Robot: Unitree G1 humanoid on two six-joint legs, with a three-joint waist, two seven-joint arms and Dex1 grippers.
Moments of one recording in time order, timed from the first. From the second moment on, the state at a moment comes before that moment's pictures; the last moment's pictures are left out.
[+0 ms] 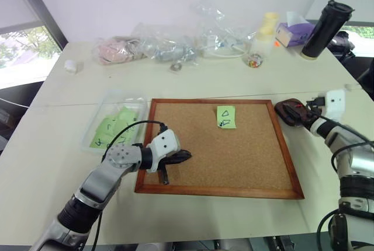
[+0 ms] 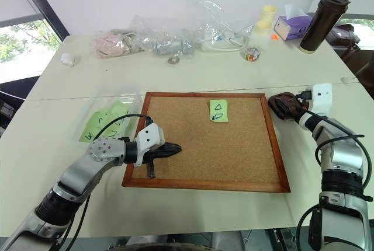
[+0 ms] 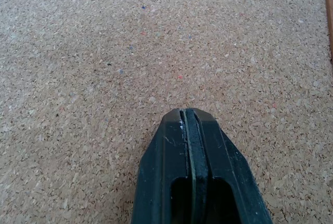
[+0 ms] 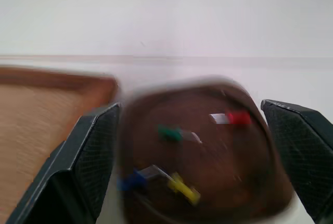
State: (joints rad) left arm -0.25 0.54 -0.33 -0.30 -0.19 0.47 -0.87; right arm -0.40 -0.68 -0.33 0.27 0.33 0.38 0.58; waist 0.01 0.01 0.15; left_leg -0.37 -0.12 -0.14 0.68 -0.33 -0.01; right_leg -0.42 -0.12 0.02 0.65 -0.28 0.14
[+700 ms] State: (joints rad) left arm -0.25 0.53 -0.33 -0.29 -0.19 0.47 -0.87; right arm -0.30 -0.53 0.03 -0.12 0.32 0.53 0.64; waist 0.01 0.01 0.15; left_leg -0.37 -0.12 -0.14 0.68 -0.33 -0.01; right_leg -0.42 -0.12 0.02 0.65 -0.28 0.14
